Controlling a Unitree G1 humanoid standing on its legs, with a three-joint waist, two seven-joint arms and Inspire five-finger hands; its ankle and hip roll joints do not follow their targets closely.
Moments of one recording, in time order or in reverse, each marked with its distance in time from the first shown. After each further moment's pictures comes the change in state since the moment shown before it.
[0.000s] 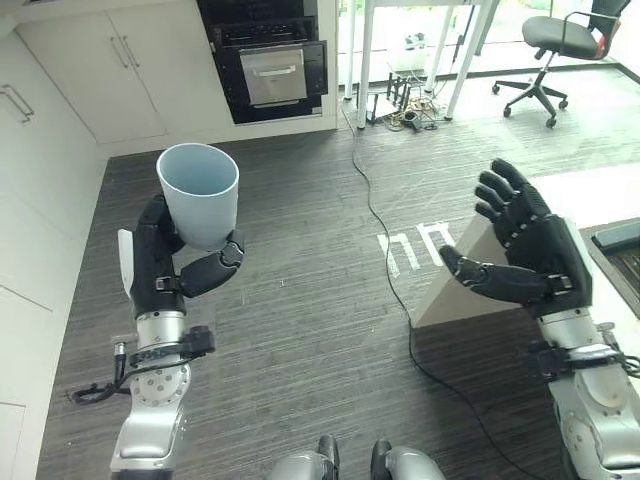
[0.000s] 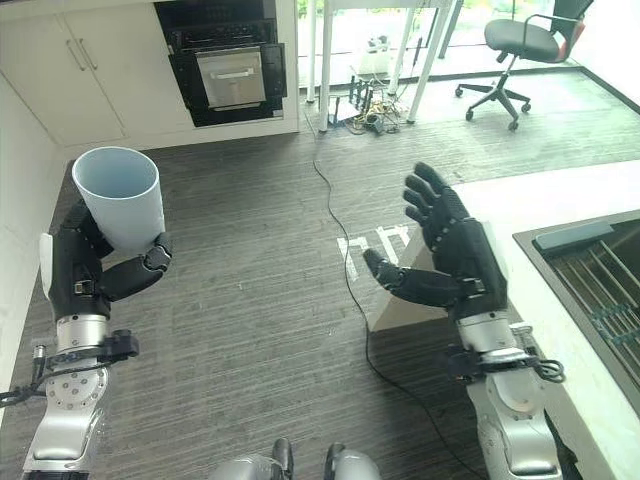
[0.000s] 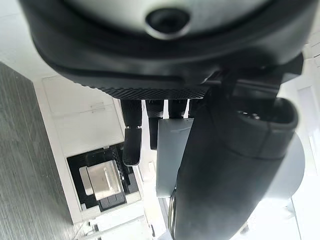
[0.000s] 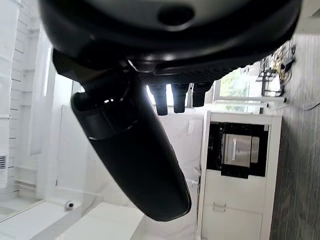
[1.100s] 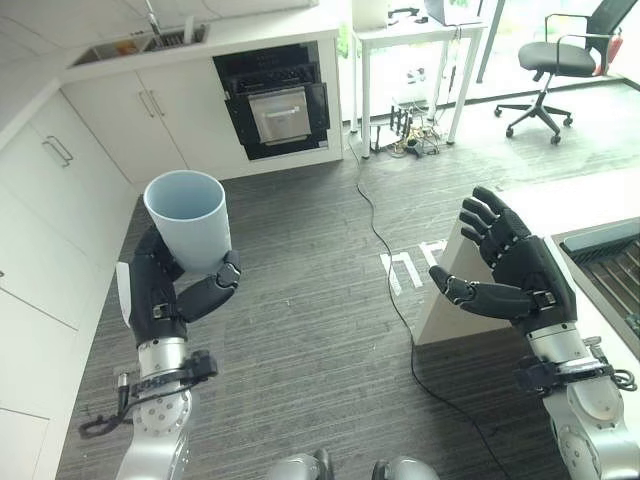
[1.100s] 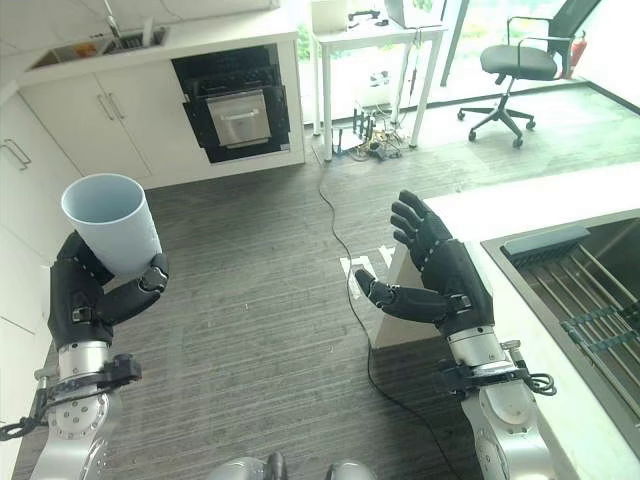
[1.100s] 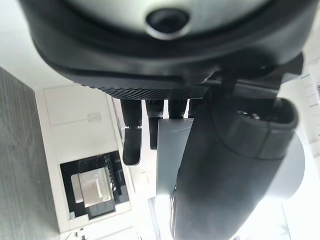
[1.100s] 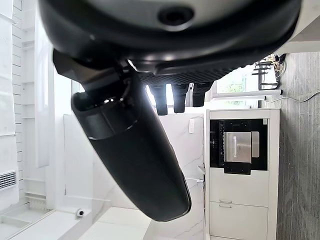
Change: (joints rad) left arm 0.148 -0.022 -0.034 -0.051 -0.084 -0.073 0.060; right arm 0.087 0.004 -0.001 0.002 0.001 0.023 -0.005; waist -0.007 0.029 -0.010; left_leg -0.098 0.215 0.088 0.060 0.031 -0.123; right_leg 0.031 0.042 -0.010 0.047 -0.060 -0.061
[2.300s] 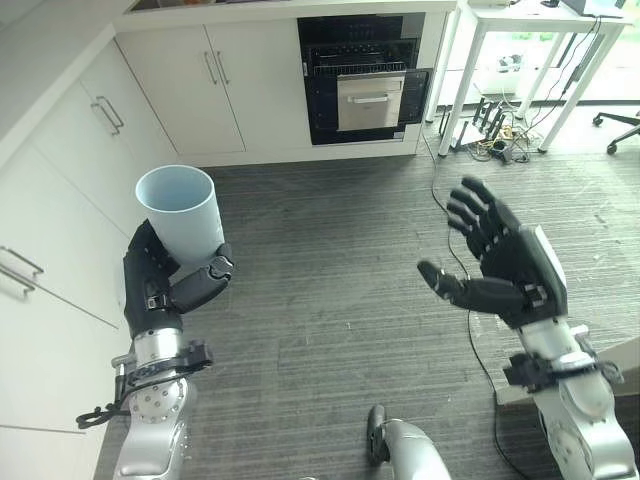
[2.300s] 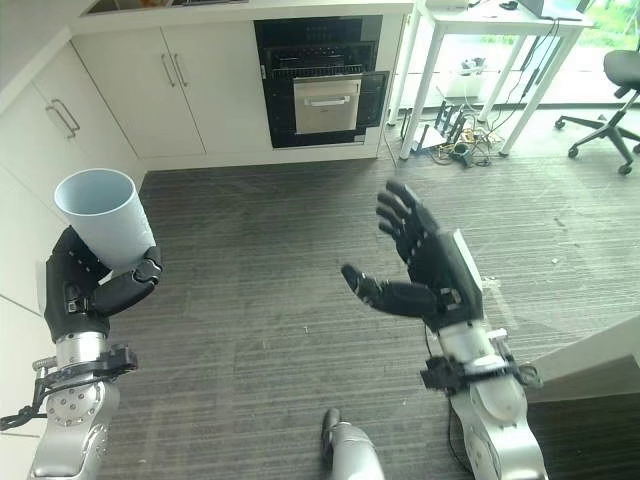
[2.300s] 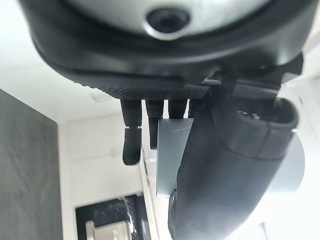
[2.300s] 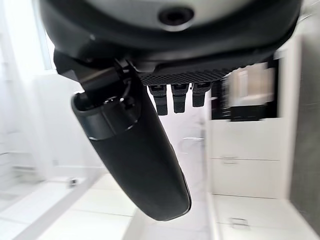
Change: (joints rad) left arm -0.094 -0.014 -0.002 0.026 -0.034 0.071 -0.036; right arm -0.084 -0.020 0.038 -0.058 0.021 0.017 -0.008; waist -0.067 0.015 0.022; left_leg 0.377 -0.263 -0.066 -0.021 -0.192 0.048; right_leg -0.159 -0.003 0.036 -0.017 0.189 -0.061
